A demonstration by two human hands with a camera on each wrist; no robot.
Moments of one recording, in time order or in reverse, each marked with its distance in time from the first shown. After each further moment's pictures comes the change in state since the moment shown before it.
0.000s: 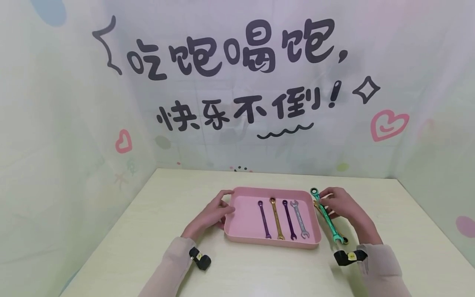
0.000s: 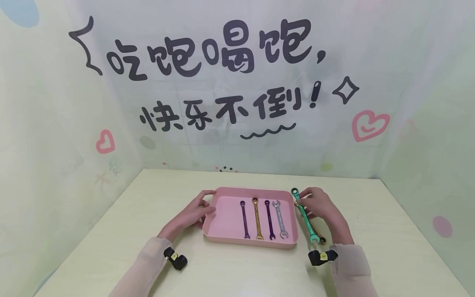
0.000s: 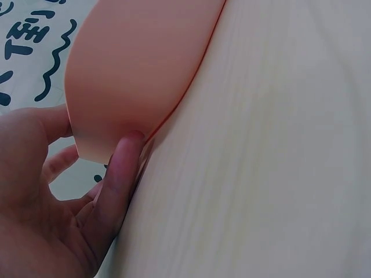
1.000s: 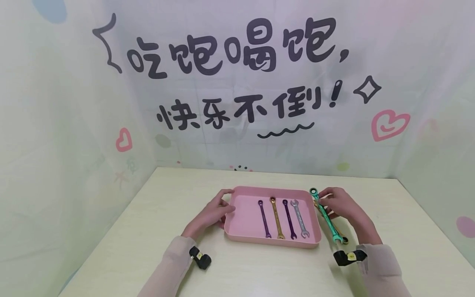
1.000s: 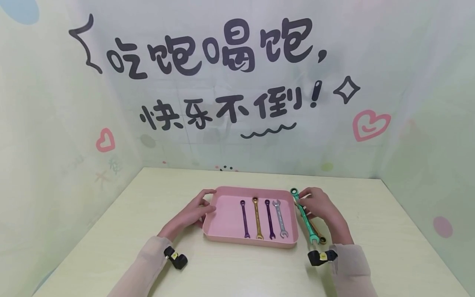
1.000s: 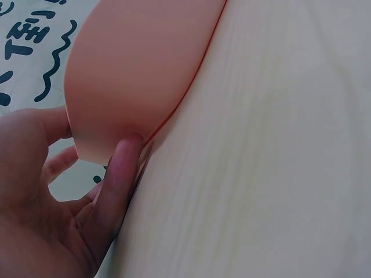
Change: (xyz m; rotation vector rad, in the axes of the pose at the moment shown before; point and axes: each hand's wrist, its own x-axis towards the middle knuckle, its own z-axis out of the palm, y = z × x) left_hand 0.000 0.000 0.000 -0.002 -0.003 0.014; right_hand 0.002 0.000 0.001 -0.005 -0.012 0.009
